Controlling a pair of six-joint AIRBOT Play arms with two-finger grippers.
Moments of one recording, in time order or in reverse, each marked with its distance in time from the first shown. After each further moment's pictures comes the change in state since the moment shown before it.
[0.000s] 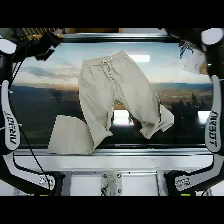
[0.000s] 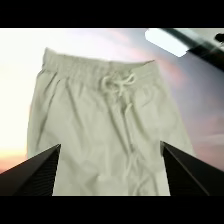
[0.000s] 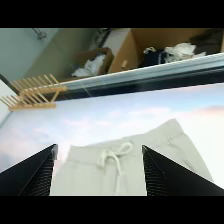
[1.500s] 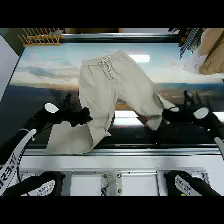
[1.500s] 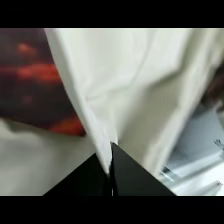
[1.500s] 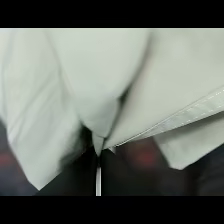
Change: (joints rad) left arm -0.282 0.404 -1.089 -0.225 0.037 0.129; right arm -0.183 0.530 -1.252 -0.327 0.028 0.093
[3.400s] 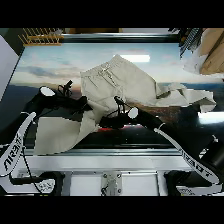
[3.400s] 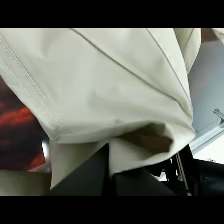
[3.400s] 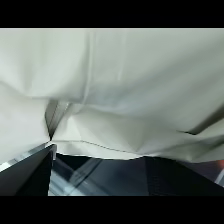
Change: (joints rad) left arm 0.069 -0.212 0.288 0.000 -0.183 0.090; right arm 0.845 -0.445 0.229 0.531 -0.150 0.029
